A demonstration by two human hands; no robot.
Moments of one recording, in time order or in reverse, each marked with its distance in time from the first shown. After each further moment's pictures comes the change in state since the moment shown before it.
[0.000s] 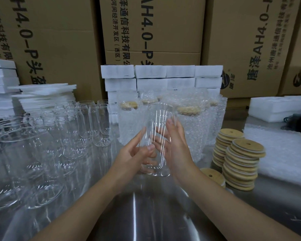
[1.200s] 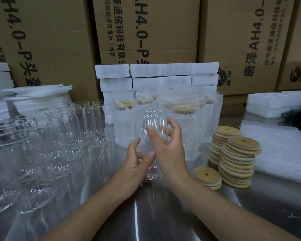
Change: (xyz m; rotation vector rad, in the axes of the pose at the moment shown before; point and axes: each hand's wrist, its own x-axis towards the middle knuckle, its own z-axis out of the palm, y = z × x) left_hand -0.005 -0.013 0.013 0.342 0.032 -0.010; right_hand -0.006 0.008 0.000 -0.338 0.179 -0.121
